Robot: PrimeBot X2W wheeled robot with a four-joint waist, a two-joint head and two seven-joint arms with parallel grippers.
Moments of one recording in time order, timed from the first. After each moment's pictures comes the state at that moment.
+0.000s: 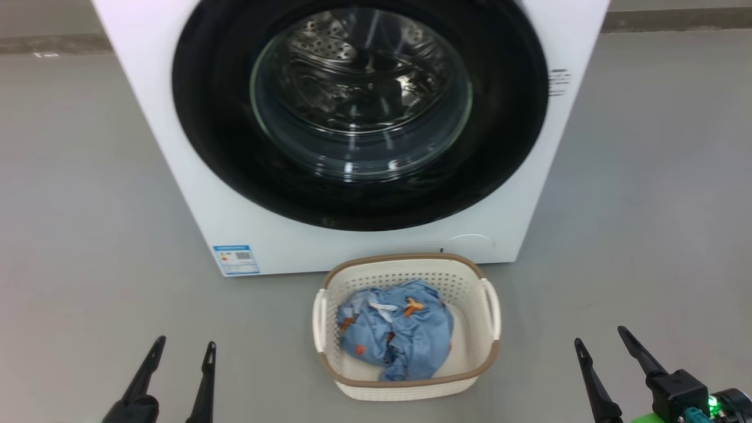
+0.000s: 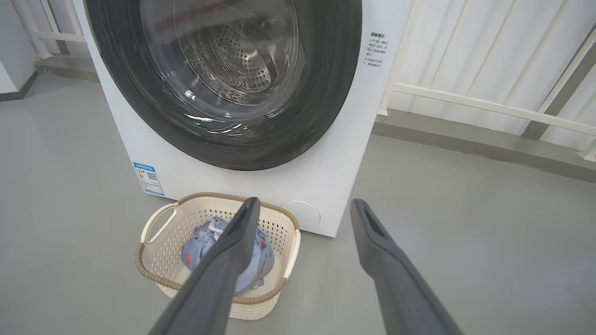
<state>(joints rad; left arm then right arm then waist) 0.08 0.11 -0.04 0.09 -0.03 -0.07 -0.26 0.06 -0.13 -0.04 0.18 -0.01 0.13 -0.25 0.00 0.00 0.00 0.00</state>
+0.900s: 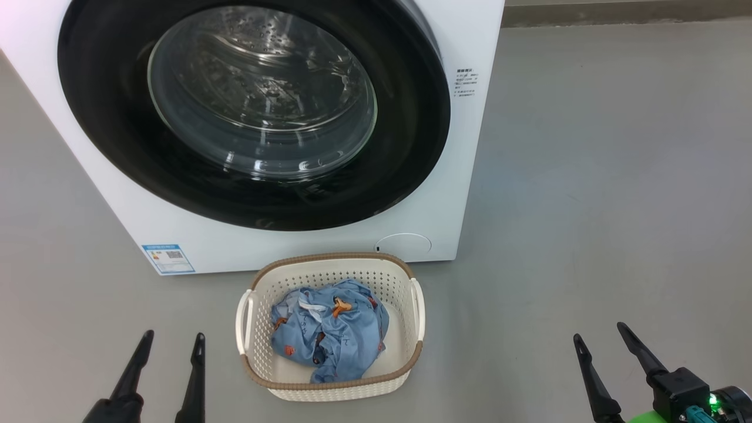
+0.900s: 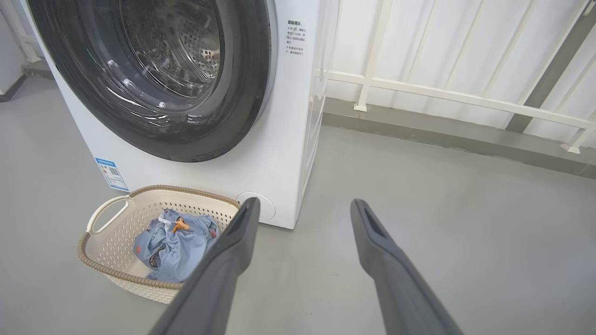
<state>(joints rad) 0.08 0.06 0.04 0.06 -0.03 -0.10 -0.26 0.06 -0.12 -0.05 0.16 0.00 0.13 -0.25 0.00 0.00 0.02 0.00</state>
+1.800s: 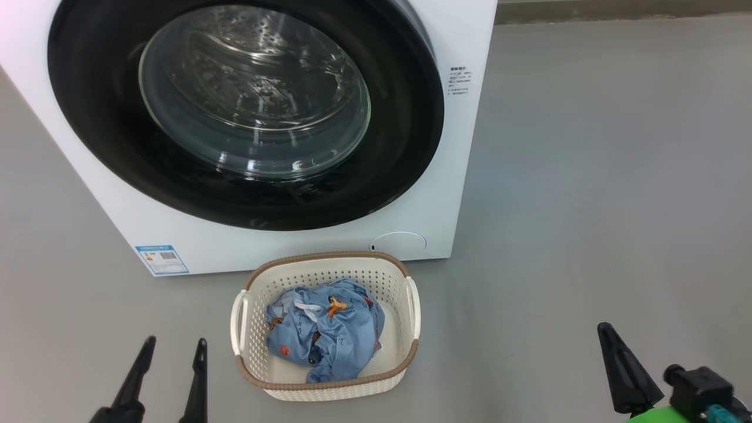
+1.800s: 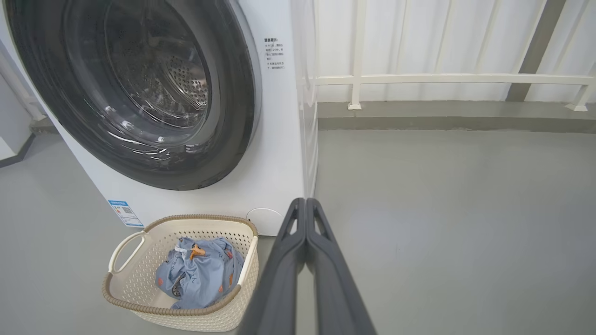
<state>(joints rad) 0.09 0.05 0.04 0.04 -0.03 -0.10 -0.26 0.06 -0.09 -0.06 0.16 0.14 0.13 -0.25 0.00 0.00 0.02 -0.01</state>
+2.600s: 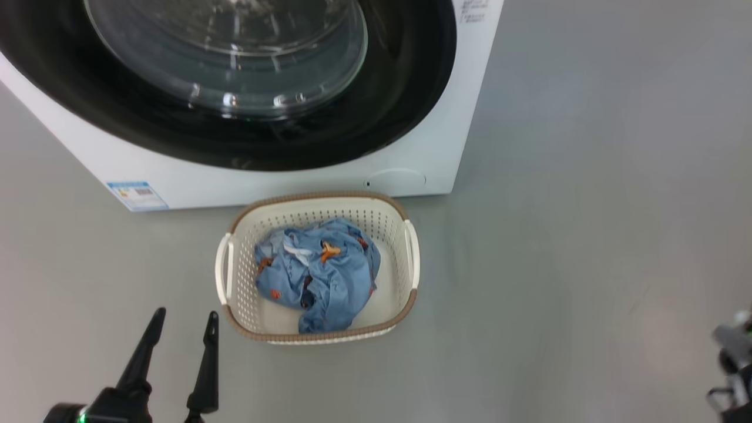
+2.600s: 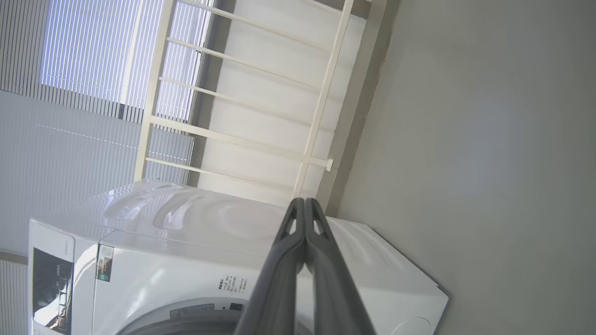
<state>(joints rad) 0.07 0.04 0.00 -0.01 -0.06 -0.09 -0.26 -0.22 -0.19 -0.25 0.29 1.50 0.13 -0.20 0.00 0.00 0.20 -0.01</state>
